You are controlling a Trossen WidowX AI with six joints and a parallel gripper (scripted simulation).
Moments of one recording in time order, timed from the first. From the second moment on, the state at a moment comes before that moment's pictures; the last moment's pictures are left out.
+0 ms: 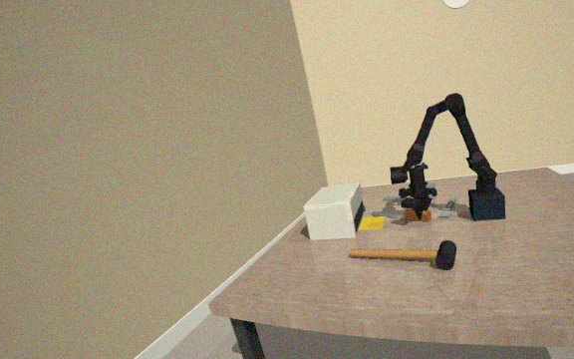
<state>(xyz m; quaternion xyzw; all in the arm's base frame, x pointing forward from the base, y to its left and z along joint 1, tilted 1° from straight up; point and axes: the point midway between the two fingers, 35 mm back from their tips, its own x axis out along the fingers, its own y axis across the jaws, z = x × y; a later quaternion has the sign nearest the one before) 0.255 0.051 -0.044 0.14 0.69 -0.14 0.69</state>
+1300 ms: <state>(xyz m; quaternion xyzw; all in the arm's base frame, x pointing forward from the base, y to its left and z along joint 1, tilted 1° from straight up) 0.243 0.089 -0.044 0.14 0.70 -0.14 0.69</state>
